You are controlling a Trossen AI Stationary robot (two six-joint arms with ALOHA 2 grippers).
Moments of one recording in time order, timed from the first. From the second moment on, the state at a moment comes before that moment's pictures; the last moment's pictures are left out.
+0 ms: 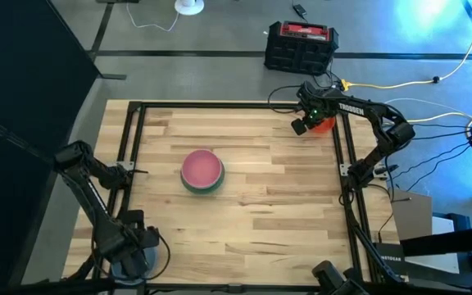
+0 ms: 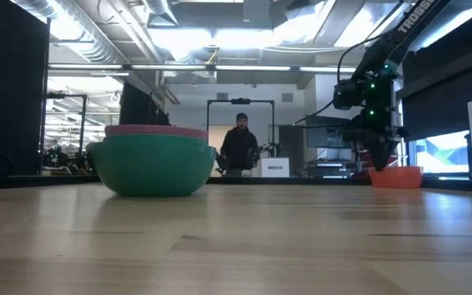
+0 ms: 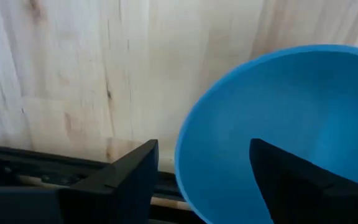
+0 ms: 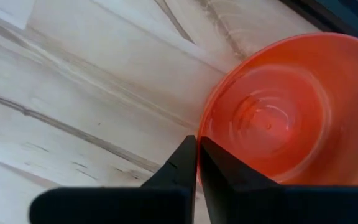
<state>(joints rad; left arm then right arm) -1.00 1.63 1.22 -1.22 0.00 -1.11 -0.96 1.61 0.98 -0.80 0.09 0.10</state>
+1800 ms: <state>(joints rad) -0.60 1.37 1.24 -1.30 0.03 -1.16 -0.96 1.61 0.98 -0.79 0.07 0.05</state>
